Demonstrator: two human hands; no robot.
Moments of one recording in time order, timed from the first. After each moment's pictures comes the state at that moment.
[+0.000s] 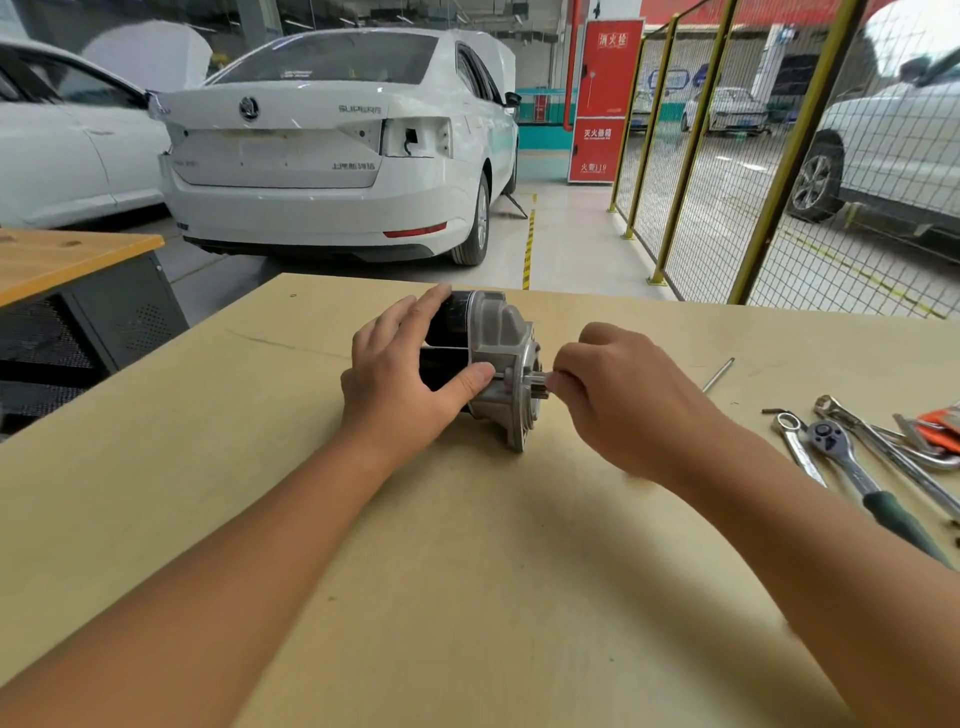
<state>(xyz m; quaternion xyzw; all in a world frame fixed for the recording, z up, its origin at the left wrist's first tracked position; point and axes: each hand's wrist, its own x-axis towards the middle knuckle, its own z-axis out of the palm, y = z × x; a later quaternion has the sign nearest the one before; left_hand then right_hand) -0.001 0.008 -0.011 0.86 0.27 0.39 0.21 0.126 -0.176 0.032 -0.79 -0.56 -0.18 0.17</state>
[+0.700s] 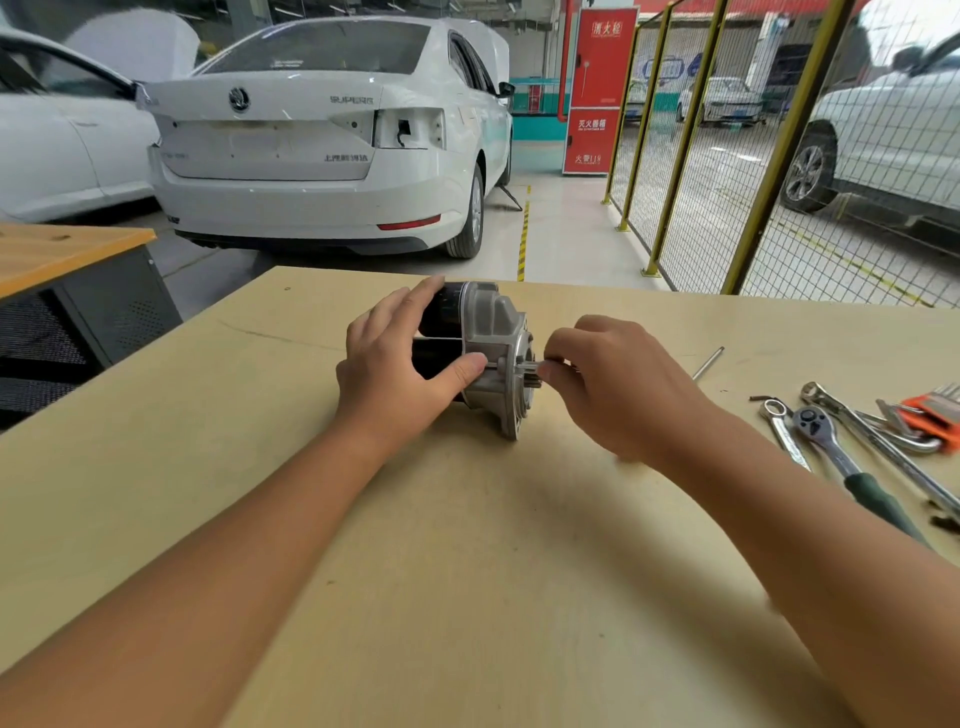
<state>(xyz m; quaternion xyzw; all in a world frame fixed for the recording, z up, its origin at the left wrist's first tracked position) -0.002 0.008 -0.010 0.85 0.26 0.39 0.22 0.131 -0.177 0.029 -0.79 -0.56 -0.18 0.20</state>
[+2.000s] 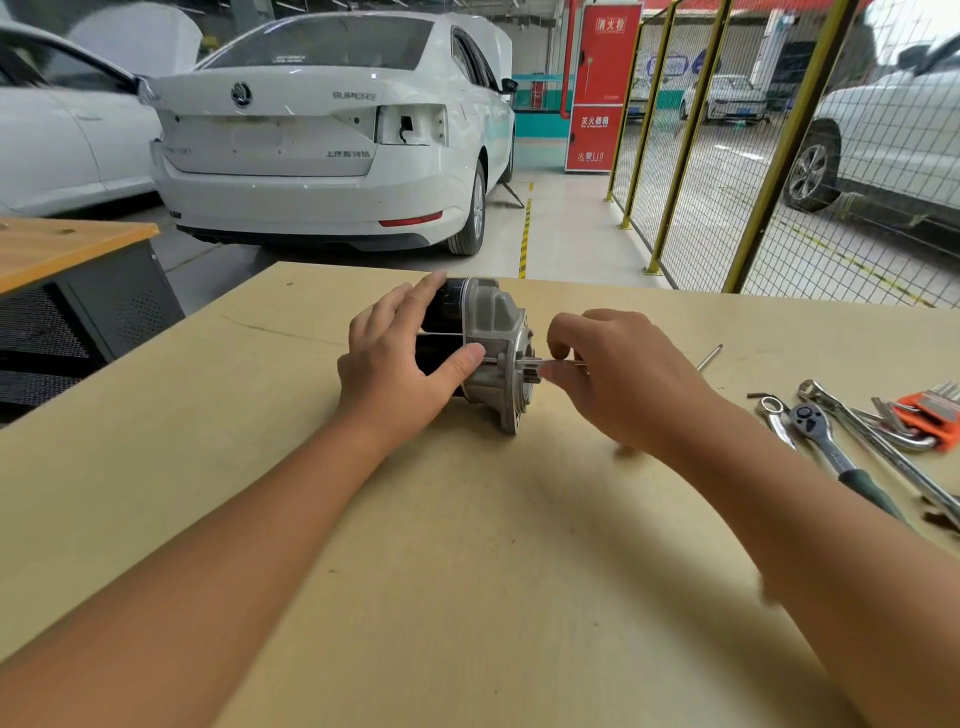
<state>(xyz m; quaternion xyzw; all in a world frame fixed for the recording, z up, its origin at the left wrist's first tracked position) -0.002 0.008 -0.011 0.86 0.27 0.39 0.21 0.129 -0.180 0.038 -0.79 -0.56 -0.17 0.19</state>
